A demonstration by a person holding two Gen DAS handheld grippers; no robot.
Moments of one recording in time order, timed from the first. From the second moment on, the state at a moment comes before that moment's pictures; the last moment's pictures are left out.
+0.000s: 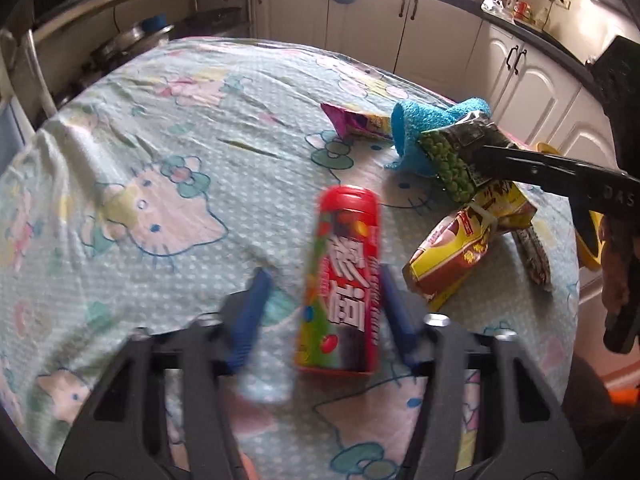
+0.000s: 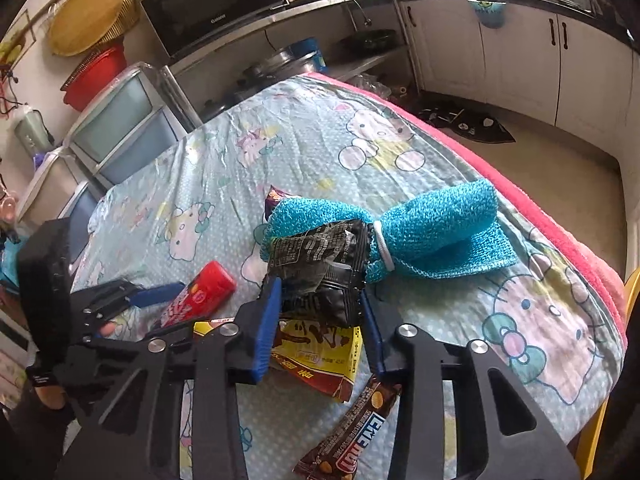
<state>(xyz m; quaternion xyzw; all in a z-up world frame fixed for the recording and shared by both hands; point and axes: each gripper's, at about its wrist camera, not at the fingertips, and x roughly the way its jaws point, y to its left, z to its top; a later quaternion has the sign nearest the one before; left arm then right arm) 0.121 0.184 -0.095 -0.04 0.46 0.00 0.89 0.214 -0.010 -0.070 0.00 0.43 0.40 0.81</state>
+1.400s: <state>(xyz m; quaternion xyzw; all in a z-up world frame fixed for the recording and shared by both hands) 0.151 0.039 0.016 -0.03 0.33 -0.10 0.94 0.164 -0.206 0.013 0.05 0.30 0.26 0.92</state>
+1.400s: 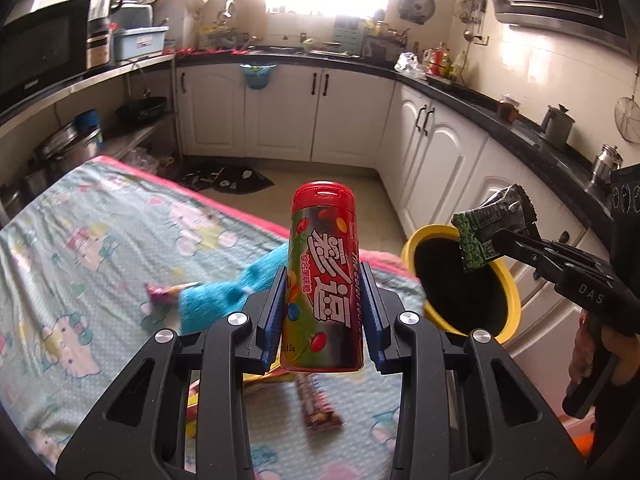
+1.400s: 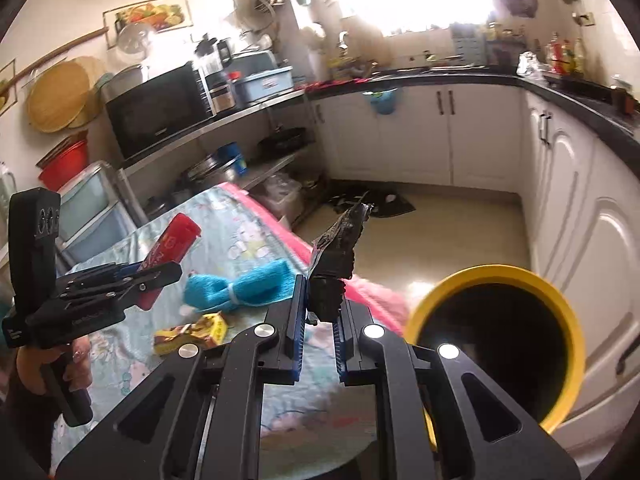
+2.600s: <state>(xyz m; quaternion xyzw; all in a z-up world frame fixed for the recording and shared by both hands) 0.221 -0.107 0.001 -0.03 0.35 -0.22 0.91 0.174 -0.328 -0.031 0.08 0.31 0.07 0.94</state>
